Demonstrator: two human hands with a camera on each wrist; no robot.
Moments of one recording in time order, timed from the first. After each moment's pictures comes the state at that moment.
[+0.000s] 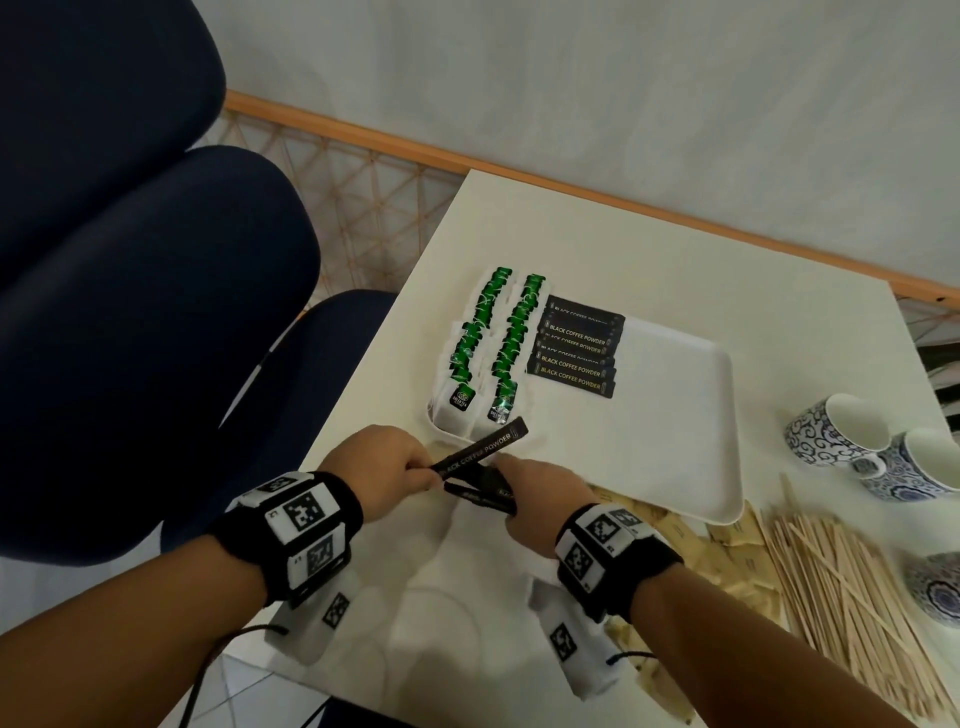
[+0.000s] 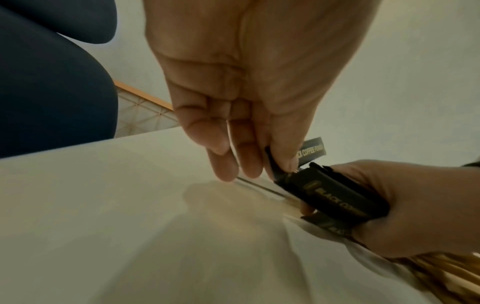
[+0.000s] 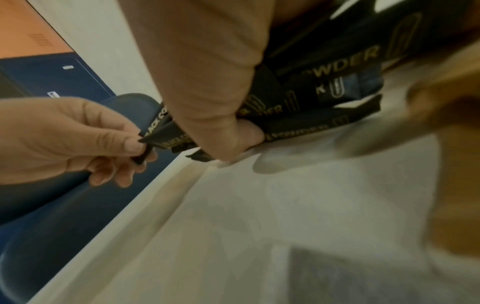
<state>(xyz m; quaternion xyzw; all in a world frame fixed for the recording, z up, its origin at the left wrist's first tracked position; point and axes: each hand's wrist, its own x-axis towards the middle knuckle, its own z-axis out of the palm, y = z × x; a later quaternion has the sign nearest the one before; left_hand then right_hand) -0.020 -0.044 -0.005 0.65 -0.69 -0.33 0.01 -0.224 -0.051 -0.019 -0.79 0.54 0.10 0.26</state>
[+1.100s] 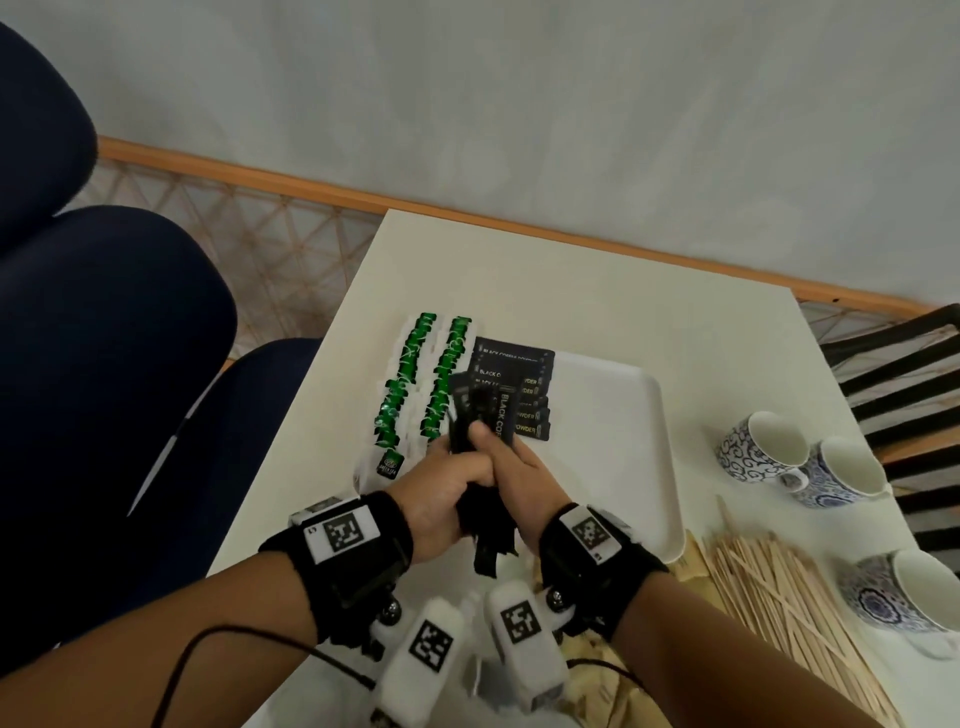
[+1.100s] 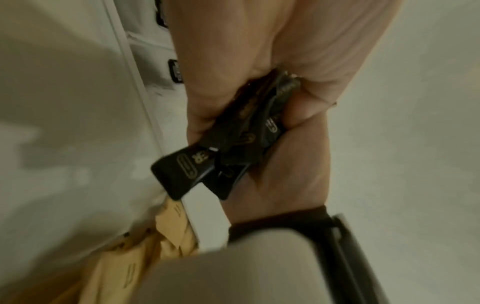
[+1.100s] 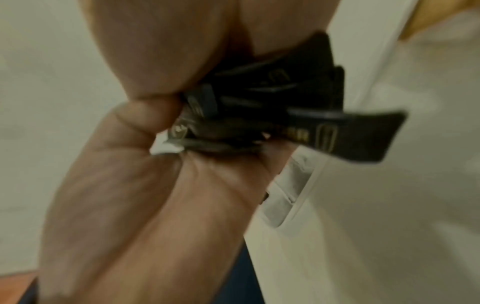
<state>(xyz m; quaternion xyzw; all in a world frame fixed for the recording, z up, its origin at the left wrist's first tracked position) -0.135 -0.099 0.020 0.44 -0.25 -0.80 0.32 -0.242 -0.101 0.009 -0.41 0.57 -0.35 0.62</state>
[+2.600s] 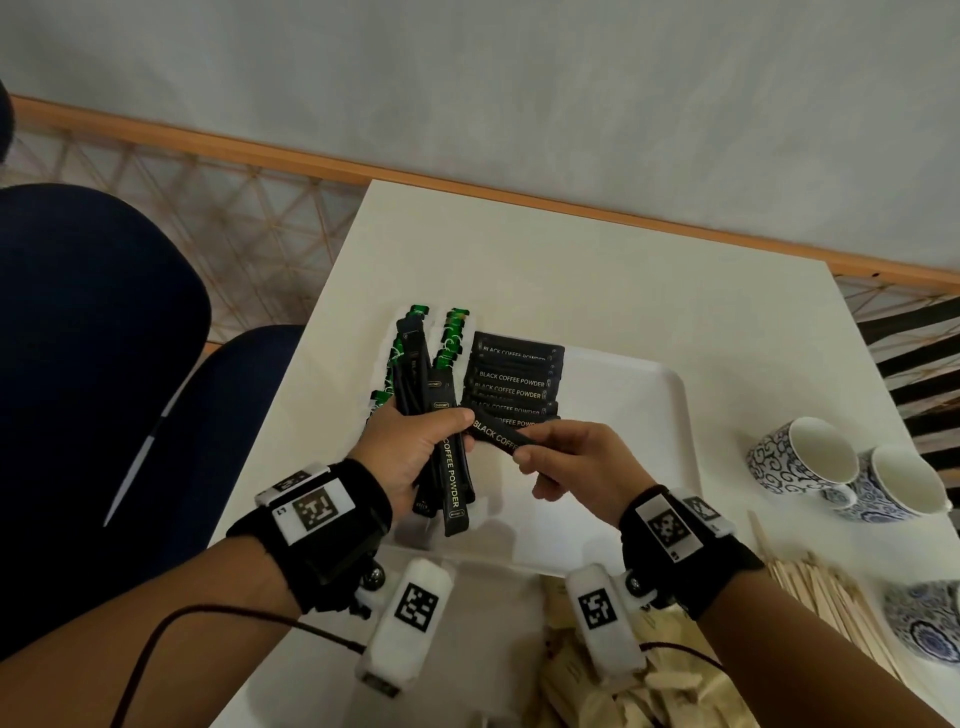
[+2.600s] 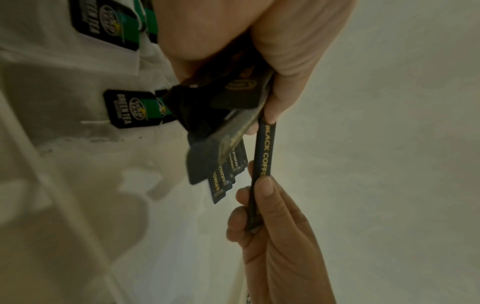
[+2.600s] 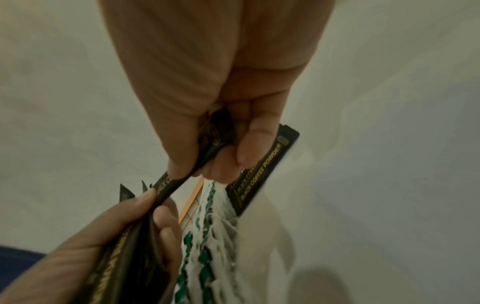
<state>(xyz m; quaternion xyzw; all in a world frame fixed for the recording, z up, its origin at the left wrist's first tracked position) -0.122 -0.172 0.002 0.55 -0.26 -0.67 0.42 -0.313 -0.156 -0.005 -0.48 0.58 -0.29 0.59</state>
